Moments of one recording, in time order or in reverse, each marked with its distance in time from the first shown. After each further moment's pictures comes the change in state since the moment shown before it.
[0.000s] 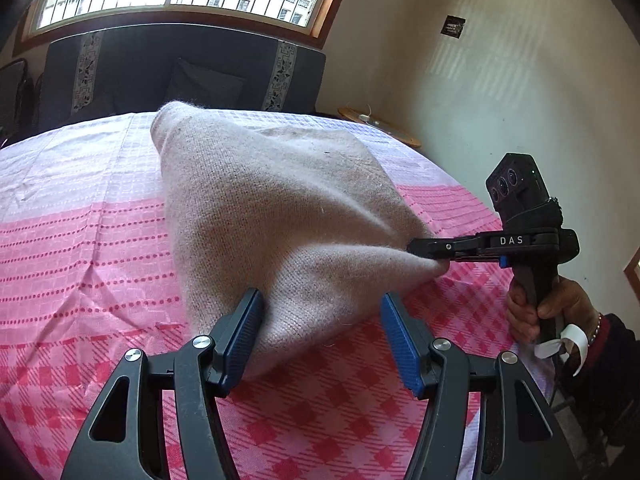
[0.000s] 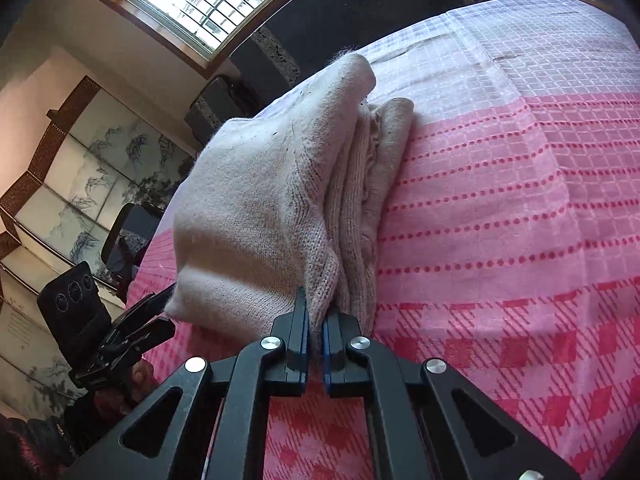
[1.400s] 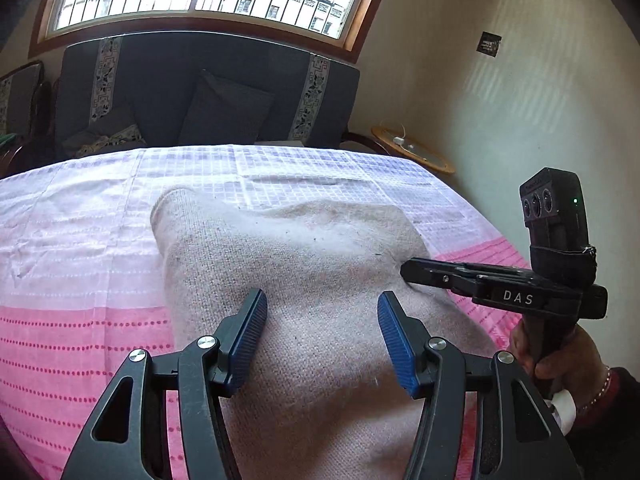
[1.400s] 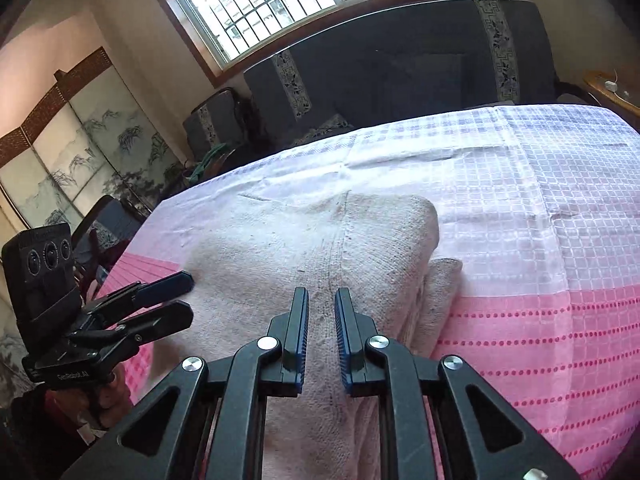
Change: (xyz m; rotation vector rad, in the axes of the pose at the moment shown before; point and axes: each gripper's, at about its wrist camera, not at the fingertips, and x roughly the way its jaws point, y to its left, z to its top) left arm 0.047 0.032 0.086 -0.074 -0.041 0.085; right arm 0.032 0.042 0.085 -0.189 -0.069 -0.187
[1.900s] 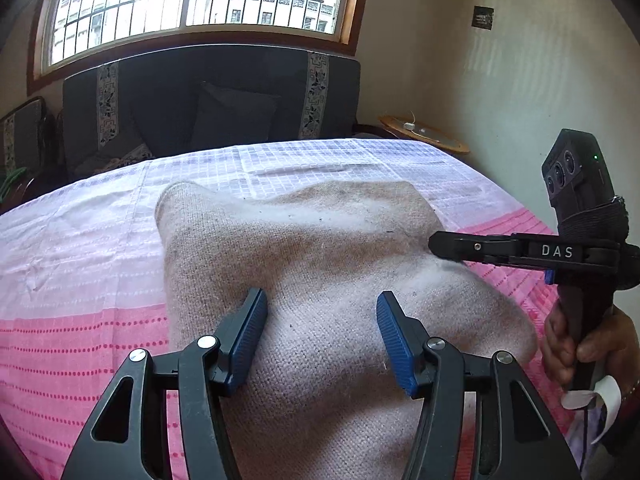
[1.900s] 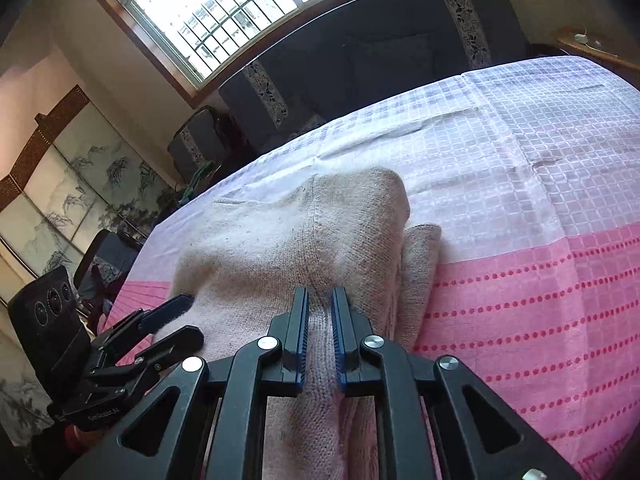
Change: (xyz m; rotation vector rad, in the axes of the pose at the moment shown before) left arm 0.008 -0.022 -0.015 0.137 -0.005 0.130; right arm -0.024 -0.015 -0.025 0.176 -0.121 0.076
